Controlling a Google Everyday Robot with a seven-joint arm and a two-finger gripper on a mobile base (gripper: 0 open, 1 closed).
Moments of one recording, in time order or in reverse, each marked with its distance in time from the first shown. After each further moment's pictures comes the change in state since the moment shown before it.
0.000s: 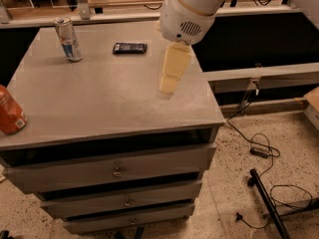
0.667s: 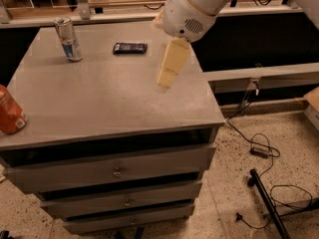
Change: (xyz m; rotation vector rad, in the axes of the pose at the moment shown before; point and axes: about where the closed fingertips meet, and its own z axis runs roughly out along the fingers) arm -0.011 -0.018 0.007 -0.010 -0.150 -0.015
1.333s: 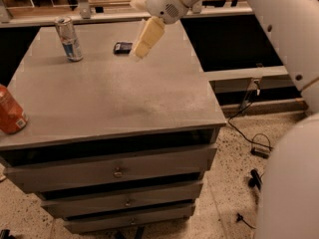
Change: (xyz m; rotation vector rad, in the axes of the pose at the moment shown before) arm -0.035 -0.106 0.034 0.045 -0.311 -0.026
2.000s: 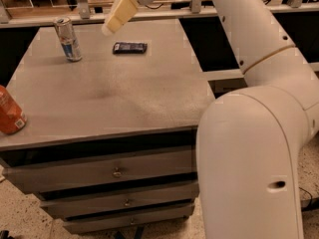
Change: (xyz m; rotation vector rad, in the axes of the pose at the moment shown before) arm -0.046 -0.074 0.039 0.050 -0.122 0.058
